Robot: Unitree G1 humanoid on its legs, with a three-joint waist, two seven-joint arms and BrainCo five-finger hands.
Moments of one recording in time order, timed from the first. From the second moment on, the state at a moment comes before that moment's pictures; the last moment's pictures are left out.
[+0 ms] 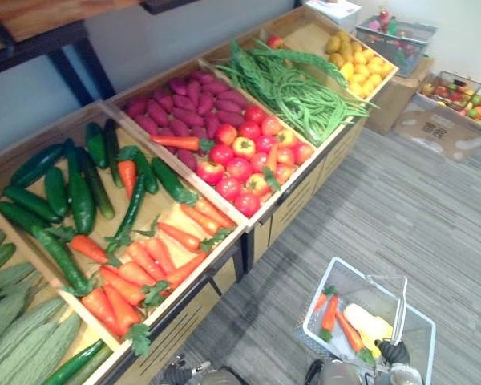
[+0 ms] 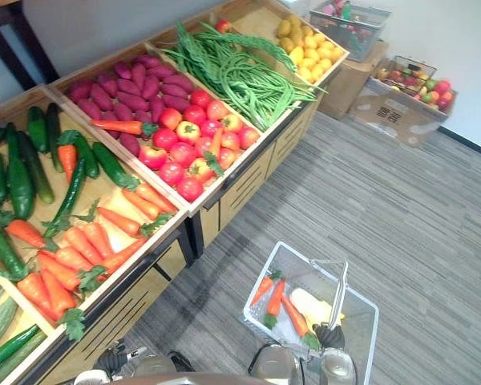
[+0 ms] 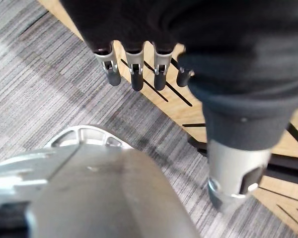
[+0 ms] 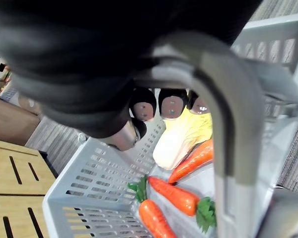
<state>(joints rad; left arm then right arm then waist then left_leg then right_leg) 0.16 0.17 0.16 0.98 0.05 -0.05 -0.04 0.03 -0.09 -0.38 1.00 -0.16 -0.19 -0.12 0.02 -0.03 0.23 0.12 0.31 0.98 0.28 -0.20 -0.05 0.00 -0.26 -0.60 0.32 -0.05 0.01</state>
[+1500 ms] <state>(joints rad) 0.15 0.15 0.04 1.07 0.09 -0.12 0.07 0.10 -0.12 -0.27 1.06 -0.11 -0.21 -0.20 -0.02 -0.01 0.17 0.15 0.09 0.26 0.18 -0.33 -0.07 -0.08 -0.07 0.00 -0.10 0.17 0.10</state>
